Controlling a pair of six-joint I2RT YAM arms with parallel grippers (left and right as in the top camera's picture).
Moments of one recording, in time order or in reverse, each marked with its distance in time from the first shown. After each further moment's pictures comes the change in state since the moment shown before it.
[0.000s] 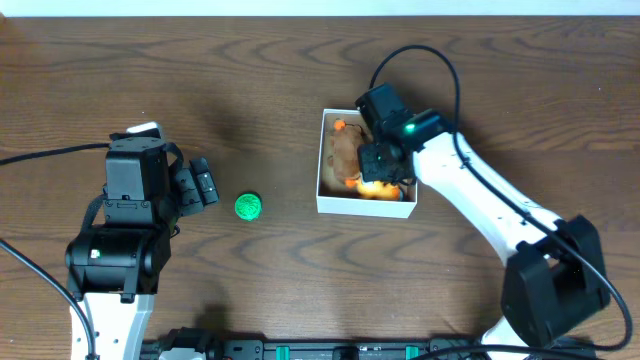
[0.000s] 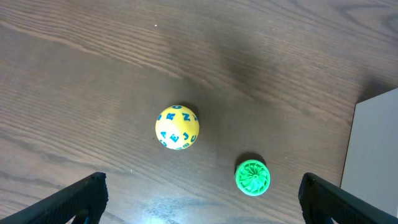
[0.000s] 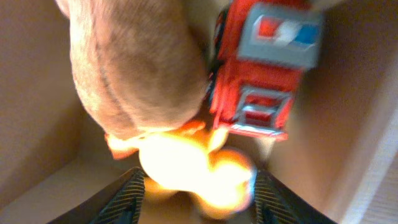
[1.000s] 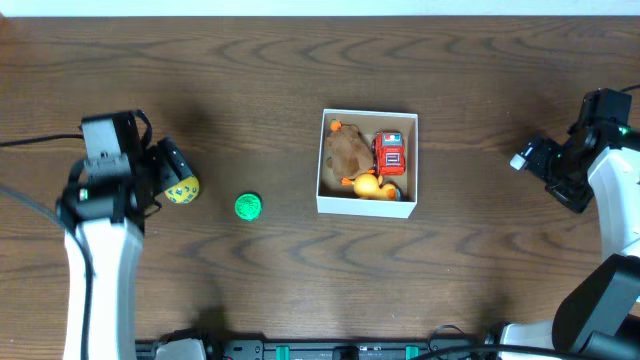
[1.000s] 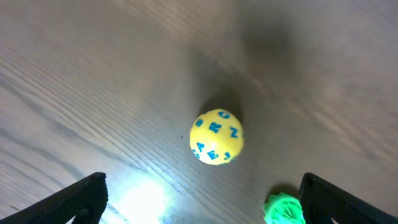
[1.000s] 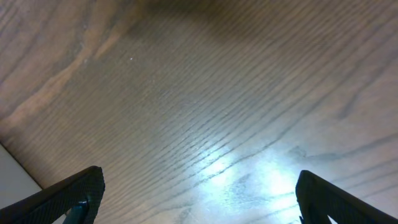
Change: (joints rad) left arm 0.234 0.285 0.014 0.079 0.054 -0.074; right arm -0.836 -0.164 -0.179 -0.050 -0.076 -0.001
